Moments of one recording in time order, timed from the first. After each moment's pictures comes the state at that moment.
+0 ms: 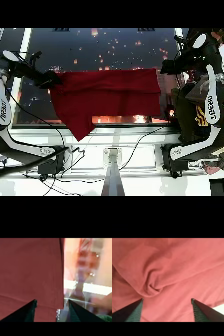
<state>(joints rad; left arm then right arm) 0.27 -1.66 1.39 1.07 -1.47 -1.20 -0.12 -1.69 1.59 -1.31 1.39 1.37</state>
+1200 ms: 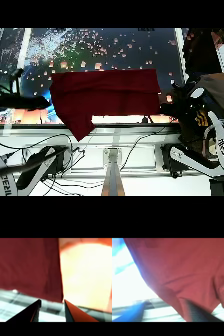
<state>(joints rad) 0.40 -0.88 0.75 1.19 -1.35 -1.12 -0.26 -1.20 0.61 -1.17 1.16 1.22</state>
